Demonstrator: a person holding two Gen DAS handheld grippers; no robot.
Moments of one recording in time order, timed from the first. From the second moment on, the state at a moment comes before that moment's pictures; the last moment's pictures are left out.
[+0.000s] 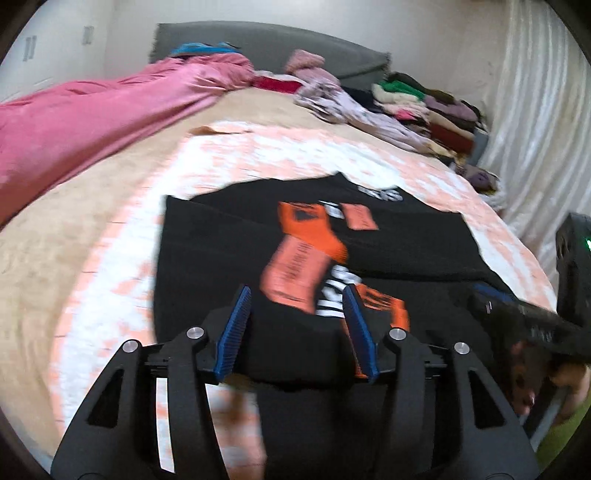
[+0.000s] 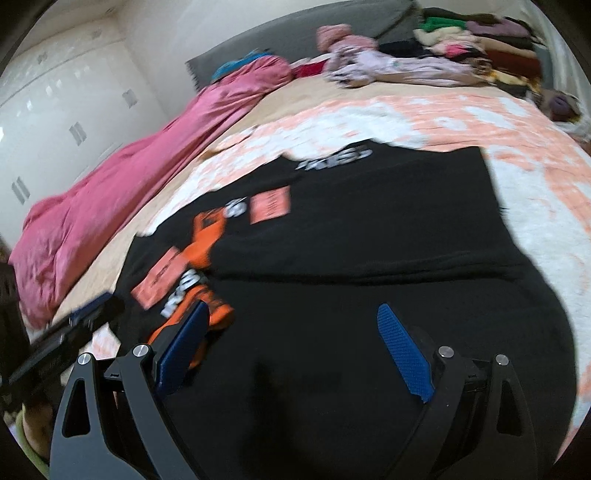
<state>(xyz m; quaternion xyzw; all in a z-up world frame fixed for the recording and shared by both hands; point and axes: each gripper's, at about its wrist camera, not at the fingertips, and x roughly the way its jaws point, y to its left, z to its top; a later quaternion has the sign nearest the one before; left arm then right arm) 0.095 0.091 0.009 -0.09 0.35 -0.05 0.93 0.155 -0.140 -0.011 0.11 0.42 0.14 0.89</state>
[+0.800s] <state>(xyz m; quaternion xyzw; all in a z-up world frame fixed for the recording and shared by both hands) 0.096 0.138 0.014 -0.13 0.32 -0.02 0.94 0.182 -0.071 -0.031 0.10 0.44 0.21 0.87</state>
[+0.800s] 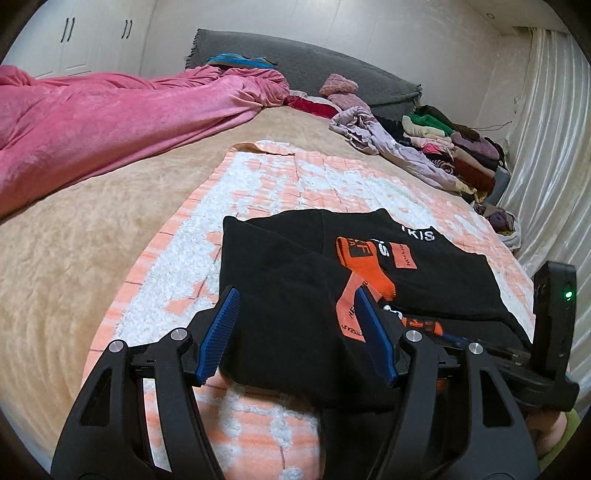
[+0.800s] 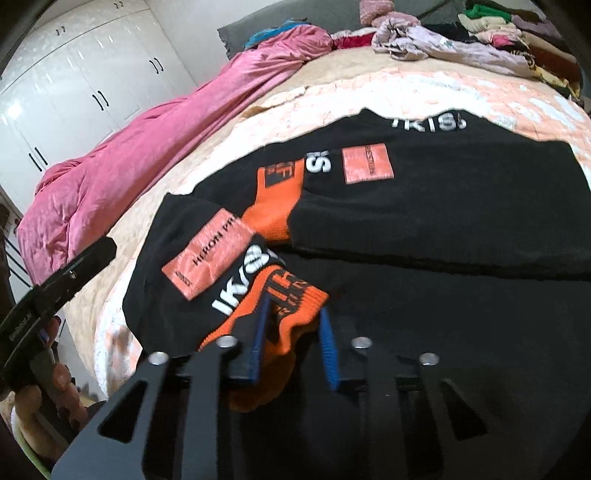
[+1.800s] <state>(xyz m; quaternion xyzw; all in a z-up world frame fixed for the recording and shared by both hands) 0.096 0.140 0.011 -0.13 0.32 -0.01 0.94 0.239 -0.201 0.068 0.02 0.32 0.04 0.95</state>
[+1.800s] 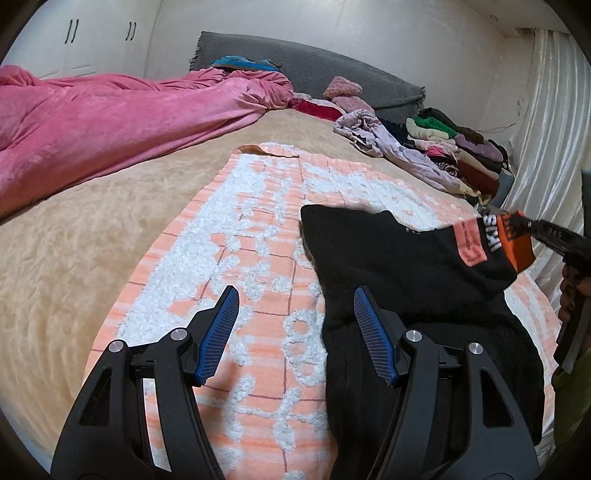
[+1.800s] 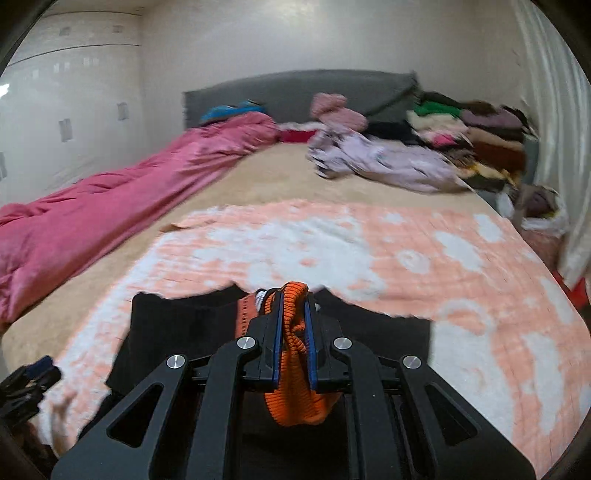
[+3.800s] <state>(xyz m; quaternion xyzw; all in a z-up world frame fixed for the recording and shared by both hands) 0.215 0.060 -0.036 -0.09 0.40 -0.08 0.91 0.219 -0.254 -0.019 0.07 0.42 -0.03 0.90</state>
